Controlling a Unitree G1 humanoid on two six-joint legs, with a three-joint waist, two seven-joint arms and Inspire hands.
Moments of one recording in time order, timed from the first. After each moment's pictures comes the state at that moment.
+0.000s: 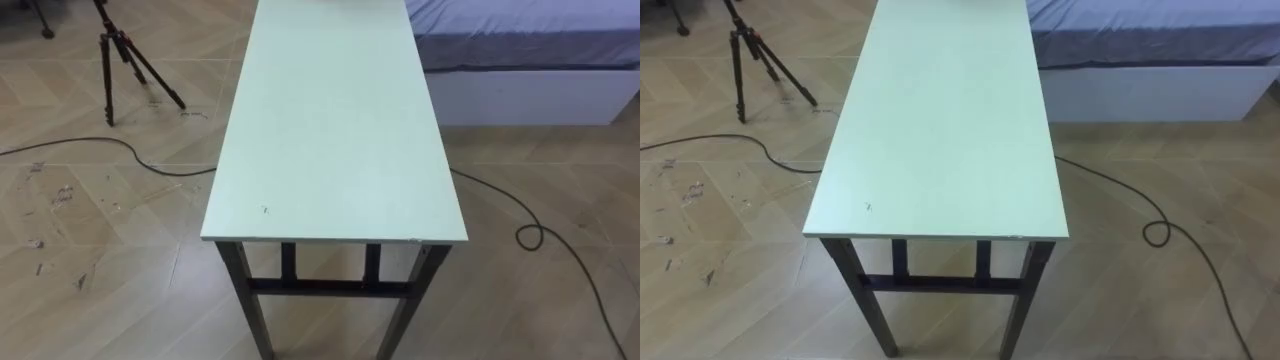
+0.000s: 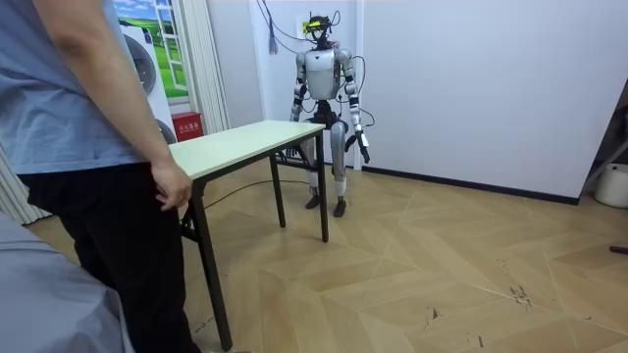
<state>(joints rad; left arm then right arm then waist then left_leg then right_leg) 0.22 0.17 0.12 1.12 -0.01 -0.07 0.17 0.12 -0.22 -0.08 1.31 0.39 -0.03 0.22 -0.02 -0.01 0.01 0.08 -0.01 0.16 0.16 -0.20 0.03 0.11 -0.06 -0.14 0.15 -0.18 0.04</state>
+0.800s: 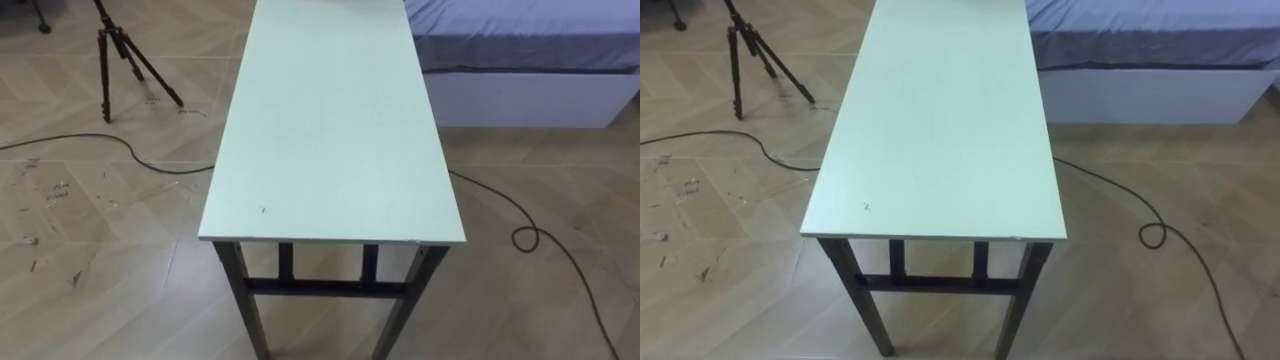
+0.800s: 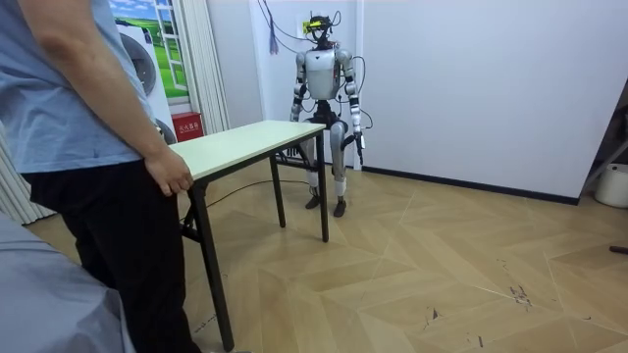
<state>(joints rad) 0.23 0.18 0.12 1.13 -0.31 -0.05 -0.02 0.12 -0.23 -0.06 1.29 0.48 -0.01 0.32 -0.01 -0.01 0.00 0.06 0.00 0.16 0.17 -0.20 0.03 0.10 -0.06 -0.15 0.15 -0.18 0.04</state>
